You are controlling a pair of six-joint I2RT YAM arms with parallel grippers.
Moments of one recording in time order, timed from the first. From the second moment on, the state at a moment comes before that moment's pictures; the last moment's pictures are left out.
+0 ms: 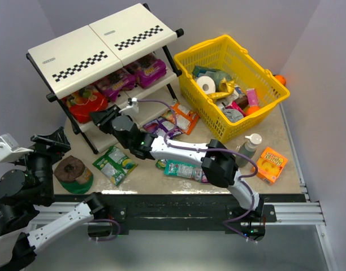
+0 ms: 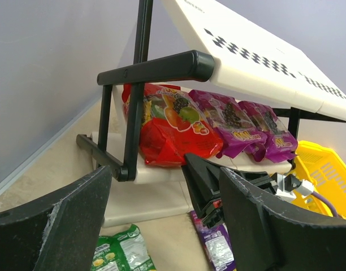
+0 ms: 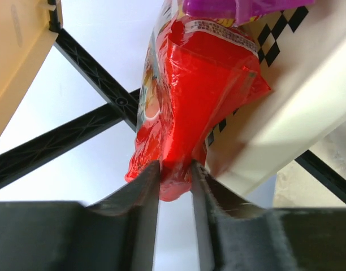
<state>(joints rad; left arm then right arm) -0.89 0.31 1.13 -0.71 -1.21 -0.41 1.19 2.23 1.92 0.32 0.51 1.29</state>
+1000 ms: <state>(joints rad) -0.90 0.29 1.11 -0.77 -1.07 -0.47 1.18 1.82 1.37 0.41 0.38 1.17</state>
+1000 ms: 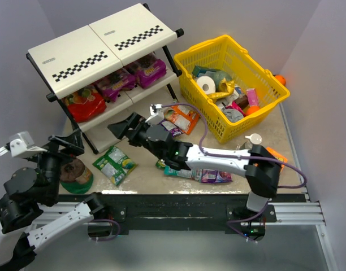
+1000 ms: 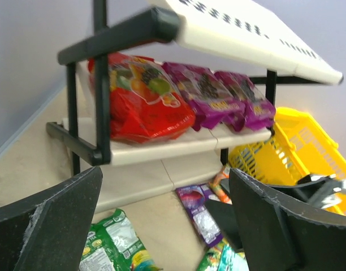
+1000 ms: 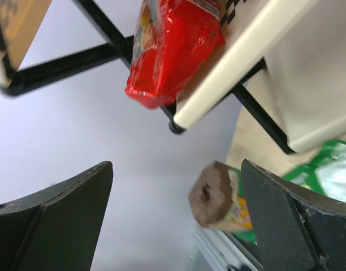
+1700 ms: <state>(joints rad) -0.90 0.52 0.58 -0.52 -0.51 -0.61 1.18 1.04 0.71 -0.17 0.57 0.98</state>
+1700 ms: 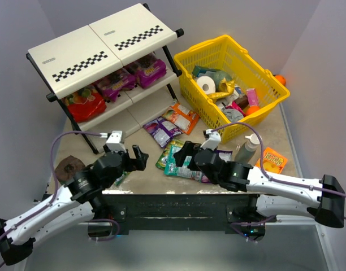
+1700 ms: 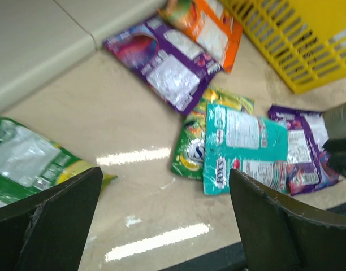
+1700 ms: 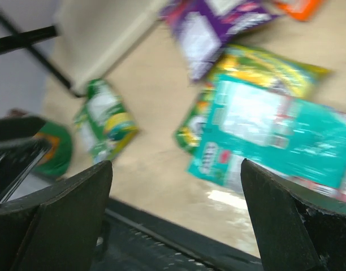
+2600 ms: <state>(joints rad) -0.90 1.26 0.44 0.43 -0.16 -0.55 0.98 0.96 0.36 -0.13 0.50 1.03</state>
